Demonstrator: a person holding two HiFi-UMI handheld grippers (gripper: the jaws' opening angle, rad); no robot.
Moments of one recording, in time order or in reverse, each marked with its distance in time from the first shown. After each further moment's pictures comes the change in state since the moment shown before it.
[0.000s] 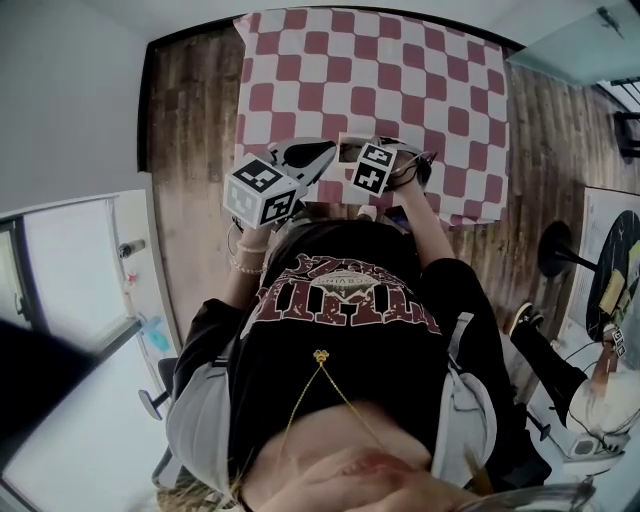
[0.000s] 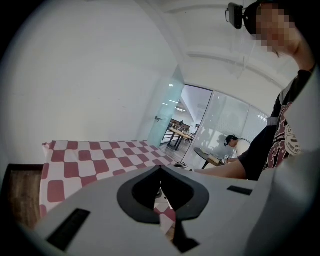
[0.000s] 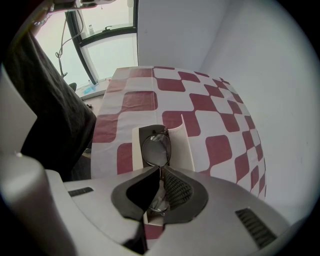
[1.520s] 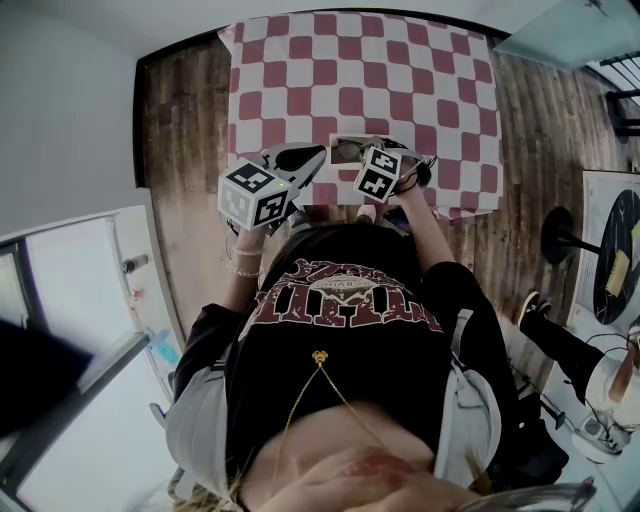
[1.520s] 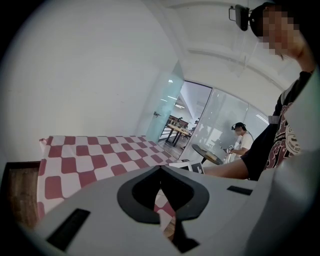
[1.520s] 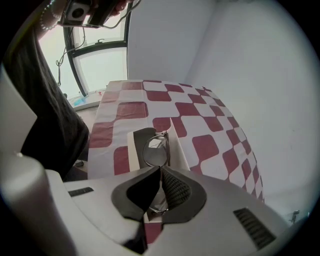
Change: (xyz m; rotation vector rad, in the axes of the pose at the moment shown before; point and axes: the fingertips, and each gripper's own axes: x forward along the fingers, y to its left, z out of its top) left arm 0.006 0.001 -0.011 -0.012 0.052 -0.025; right arm -0.018 -0.009 -0.006 0.105 -0.133 -0.100
